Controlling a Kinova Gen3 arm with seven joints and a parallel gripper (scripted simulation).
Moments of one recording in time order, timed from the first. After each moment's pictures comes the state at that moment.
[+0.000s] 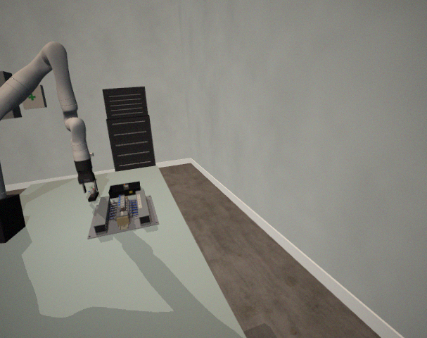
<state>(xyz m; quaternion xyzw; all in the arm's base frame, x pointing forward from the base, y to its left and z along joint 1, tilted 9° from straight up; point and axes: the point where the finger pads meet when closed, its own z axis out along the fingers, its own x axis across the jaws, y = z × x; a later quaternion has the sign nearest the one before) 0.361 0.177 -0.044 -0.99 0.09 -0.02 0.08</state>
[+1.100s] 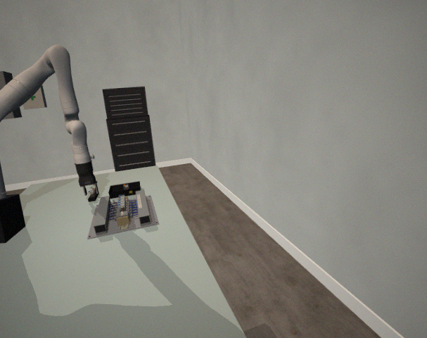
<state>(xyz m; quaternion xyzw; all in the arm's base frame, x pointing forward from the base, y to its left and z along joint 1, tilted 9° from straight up) 0.363 0.179 -0.057 -0.99 0.09 -0.02 0.08</state>
